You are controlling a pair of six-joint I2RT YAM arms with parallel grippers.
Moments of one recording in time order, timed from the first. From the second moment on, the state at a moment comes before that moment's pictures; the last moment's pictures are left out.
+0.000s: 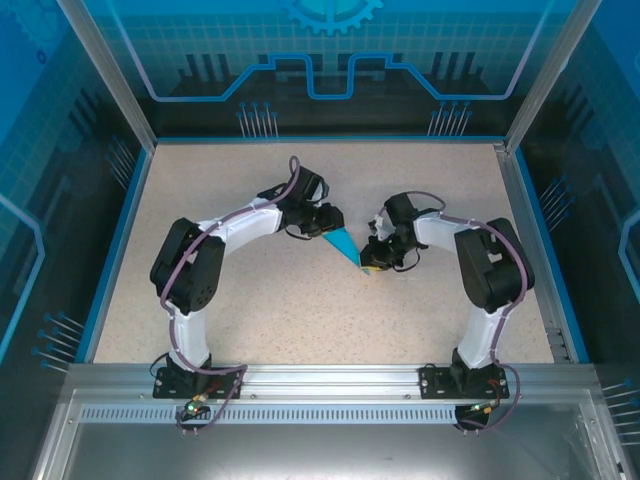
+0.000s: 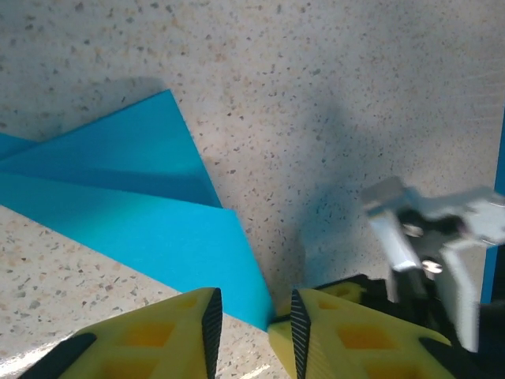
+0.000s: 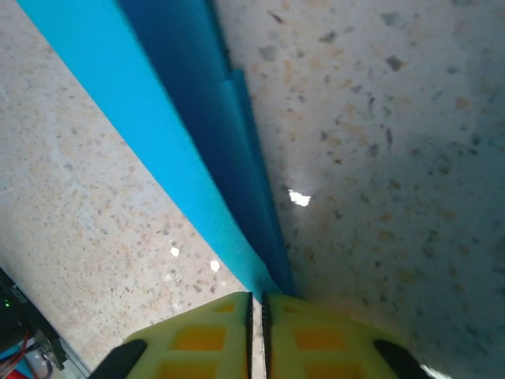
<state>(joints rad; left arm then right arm) -0.50 1.94 1.39 -0.39 0.37 -0.77 0.33 1.84 1.06 -0.55 -0.58 0.37</state>
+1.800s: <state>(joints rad) -0.66 2.11 1.63 -0.81 0.07 -1.08 0.27 1.53 0.98 -0.54 -0.11 0.36</state>
